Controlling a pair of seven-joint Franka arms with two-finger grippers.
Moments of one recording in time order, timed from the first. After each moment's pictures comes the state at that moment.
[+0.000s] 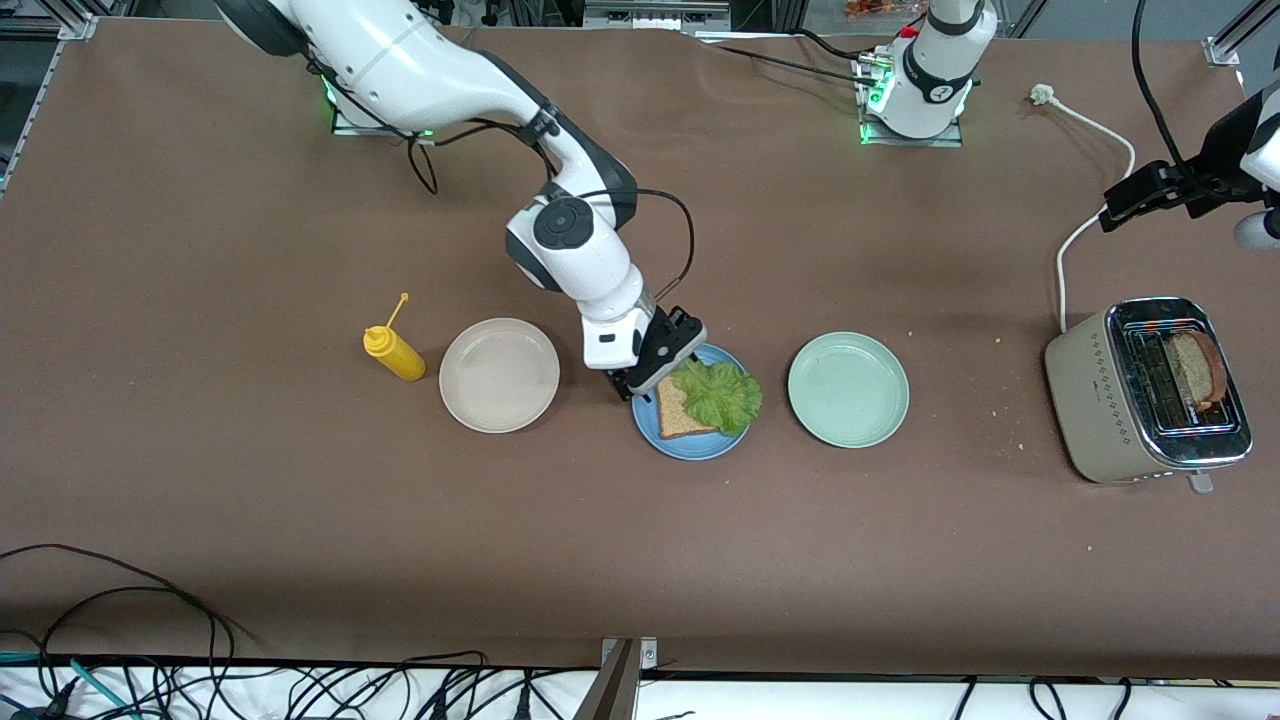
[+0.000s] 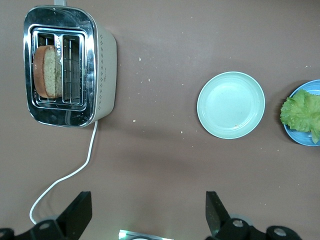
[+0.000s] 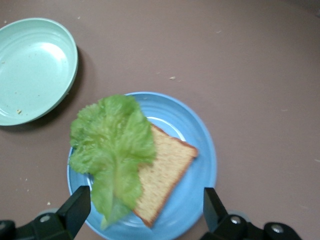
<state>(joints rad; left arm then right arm) -0.04 -0.05 0.05 -1.61 0.01 1.47 -0.17 0.51 0.79 0.28 -1.45 -0.18 2.65 0.11</state>
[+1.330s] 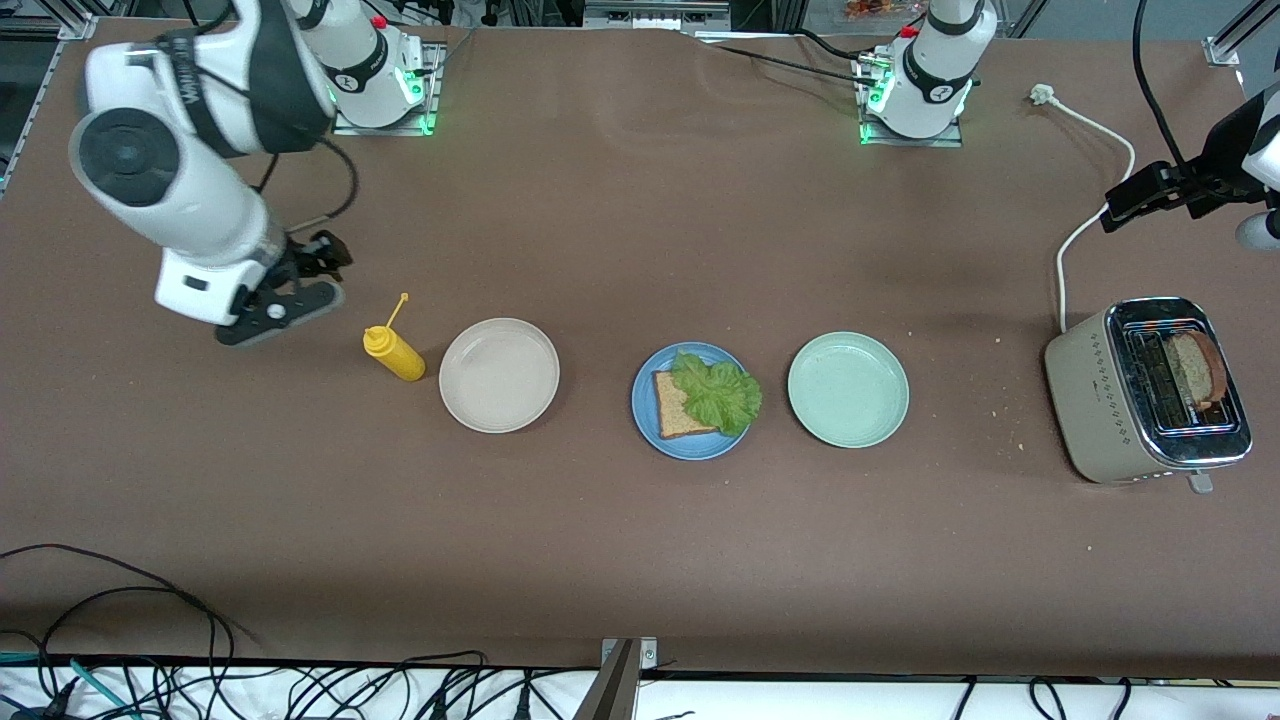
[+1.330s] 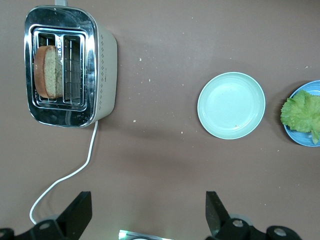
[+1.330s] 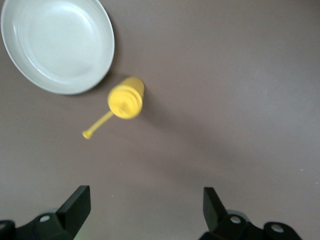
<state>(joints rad) -0.04 -0.04 0.05 -1.61 0.01 1.47 -0.17 0.46 0.09 -0.26 -1.87 -0.09 1.80 -0.29</state>
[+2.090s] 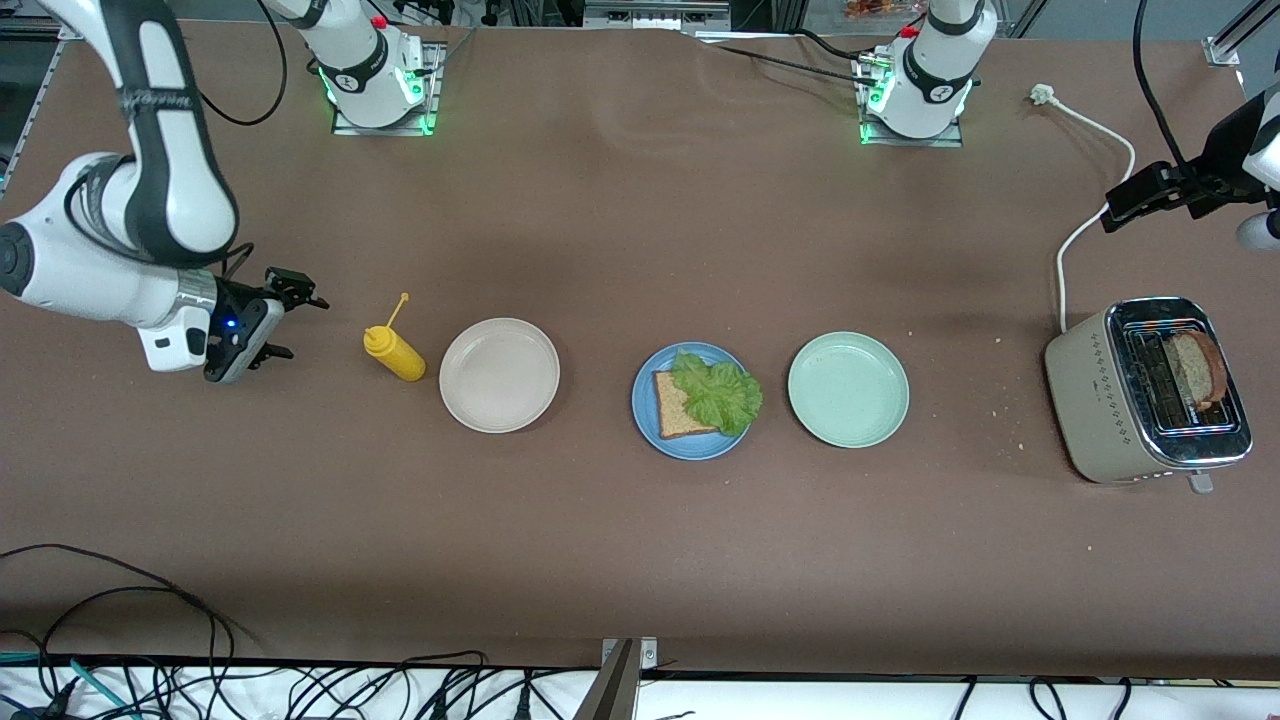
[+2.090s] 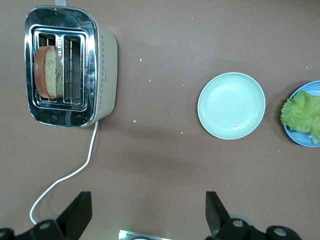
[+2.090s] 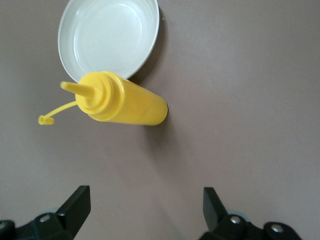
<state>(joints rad) -0.04 -0.04 0.05 -1.61 0.01 1.47 -0.17 0.34 0.28 -0.43 -2.04 0.50 2.06 -1.26</state>
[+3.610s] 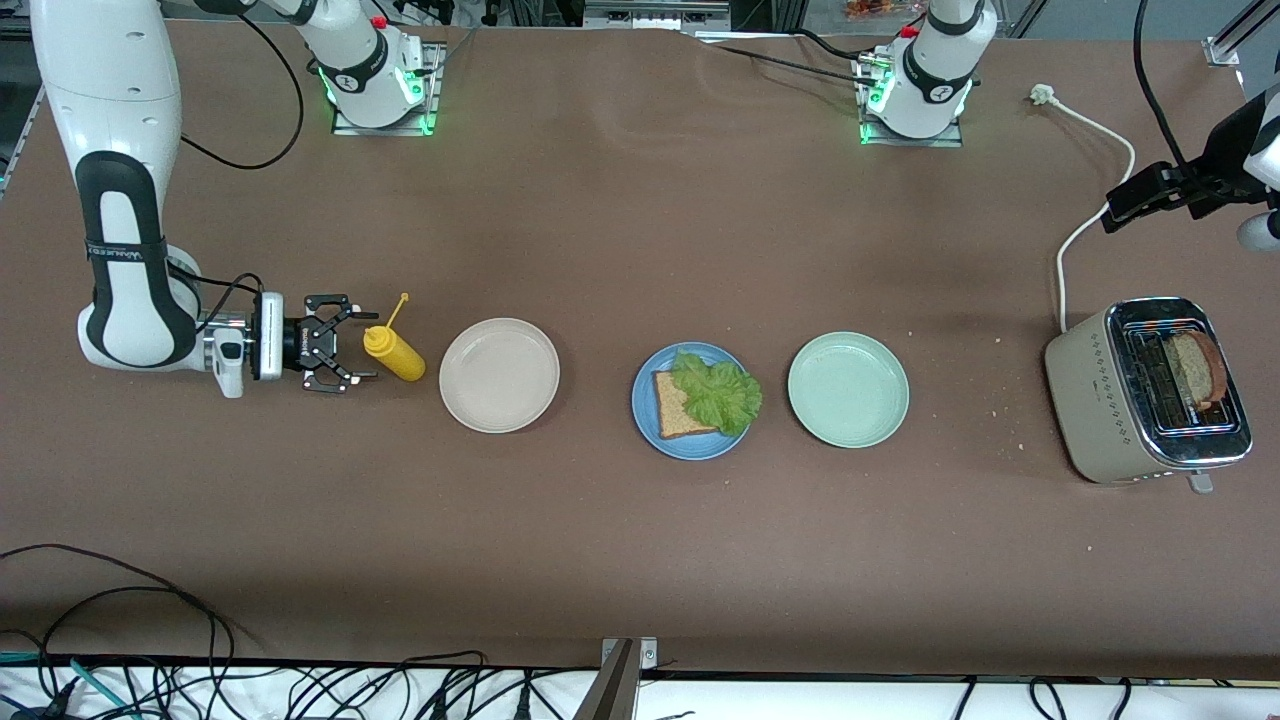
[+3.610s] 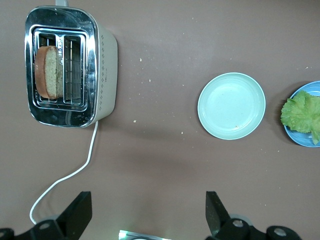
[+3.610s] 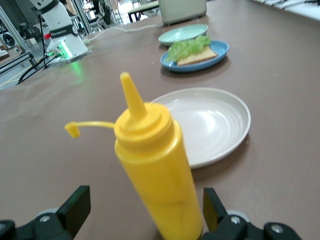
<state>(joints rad) -0.04 -0.04 0.05 -1.61 0.01 1.47 -0.17 0.20 0.65 -0.43 -1.91 1.17 1.62 -2.35</state>
